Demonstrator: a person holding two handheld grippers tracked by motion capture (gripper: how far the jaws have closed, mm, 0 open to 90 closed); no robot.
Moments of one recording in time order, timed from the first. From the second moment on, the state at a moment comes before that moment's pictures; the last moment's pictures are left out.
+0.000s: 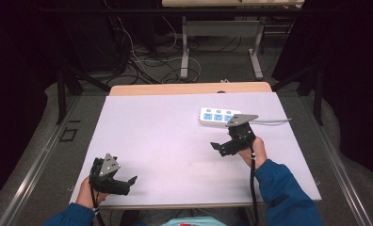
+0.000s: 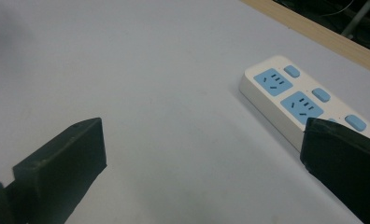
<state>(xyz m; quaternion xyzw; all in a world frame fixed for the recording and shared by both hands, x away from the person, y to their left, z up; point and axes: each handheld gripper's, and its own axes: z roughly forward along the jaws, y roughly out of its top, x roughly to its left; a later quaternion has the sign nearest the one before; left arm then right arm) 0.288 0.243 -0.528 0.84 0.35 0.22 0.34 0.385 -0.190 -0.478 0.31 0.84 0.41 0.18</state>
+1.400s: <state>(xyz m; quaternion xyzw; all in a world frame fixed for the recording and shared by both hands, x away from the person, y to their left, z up) 0.288 0.243 -0.528 0.85 0.35 0.22 0.34 0.315 -0.241 -0.503 0.33 0.83 0.38 0.22</state>
